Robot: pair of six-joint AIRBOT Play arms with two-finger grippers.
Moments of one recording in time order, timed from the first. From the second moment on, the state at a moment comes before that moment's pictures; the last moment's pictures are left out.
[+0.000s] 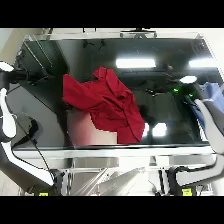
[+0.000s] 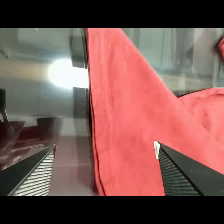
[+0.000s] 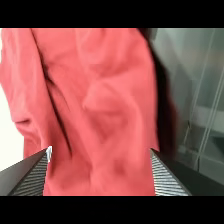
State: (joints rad) left arm 0.28 -1.89 1.81 1.02 -1.13 -1.27; right arm -0.02 -1.64 1.26 -0.49 1.02 0.94
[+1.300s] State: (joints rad) left arm 0.18 -2.16 2.05 1.04 -1.11 -1.25; right arm 0.22 -2.00 1.46 -0.31 0.90 1.00
